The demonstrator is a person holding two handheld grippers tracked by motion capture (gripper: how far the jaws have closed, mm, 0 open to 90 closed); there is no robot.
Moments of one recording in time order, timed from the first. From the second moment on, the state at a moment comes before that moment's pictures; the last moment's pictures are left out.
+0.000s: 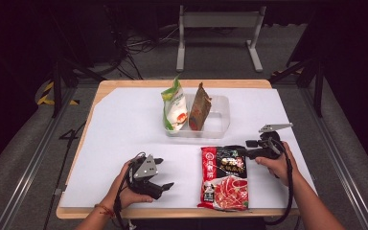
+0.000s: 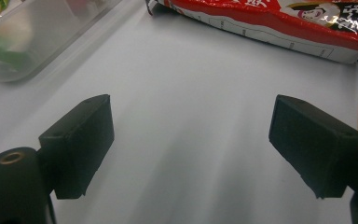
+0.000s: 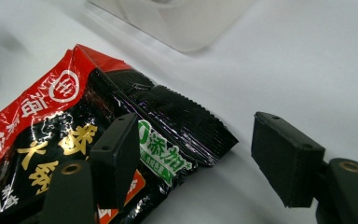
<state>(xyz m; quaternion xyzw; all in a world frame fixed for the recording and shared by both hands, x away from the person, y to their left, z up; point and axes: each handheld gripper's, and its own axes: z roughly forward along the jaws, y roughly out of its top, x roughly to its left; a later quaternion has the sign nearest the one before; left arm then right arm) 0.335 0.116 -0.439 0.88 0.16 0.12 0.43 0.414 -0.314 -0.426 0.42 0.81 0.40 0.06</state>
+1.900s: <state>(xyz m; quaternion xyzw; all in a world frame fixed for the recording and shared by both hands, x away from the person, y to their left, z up) 0.341 0.135 -0.432 0.87 0.18 0.13 0.44 0.359 -0.309 -0.353 0.30 0.79 0.53 0.10</state>
